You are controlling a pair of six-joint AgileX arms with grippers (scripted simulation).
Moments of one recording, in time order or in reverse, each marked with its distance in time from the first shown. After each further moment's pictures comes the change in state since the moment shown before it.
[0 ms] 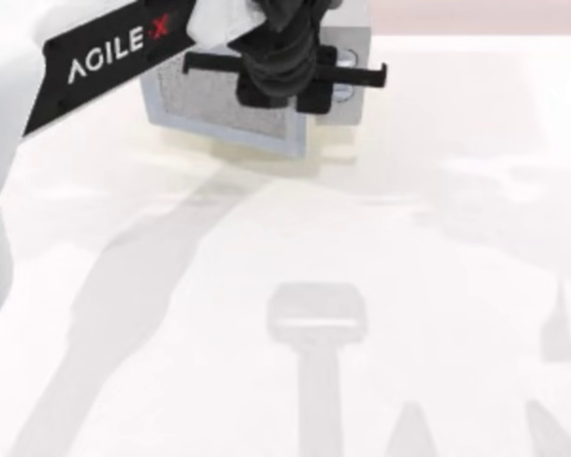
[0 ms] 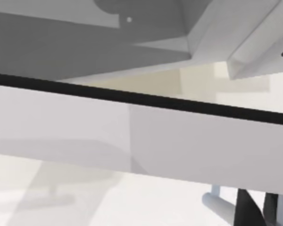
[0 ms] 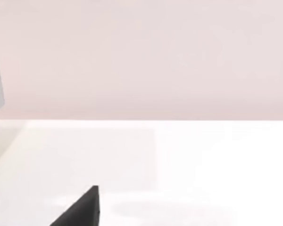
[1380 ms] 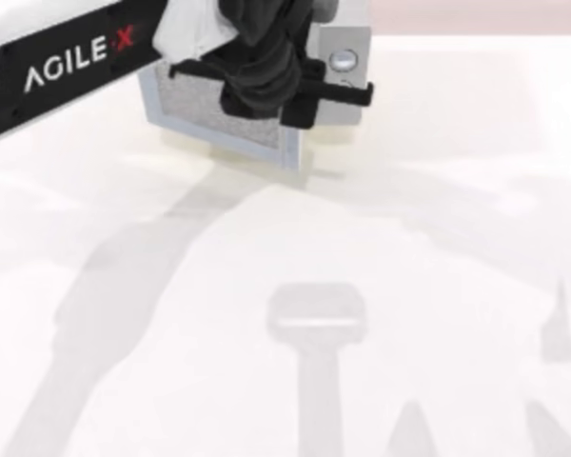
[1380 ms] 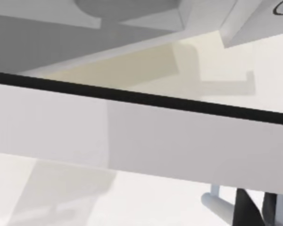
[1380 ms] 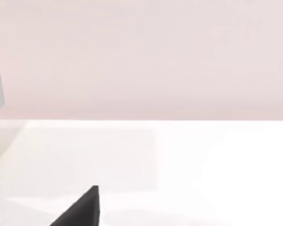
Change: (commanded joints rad) left arm 0.023 -0.100 -0.150 0.072 0.050 0.109; right arm 0.000 0.000 0.000 0.000 0.000 0.000
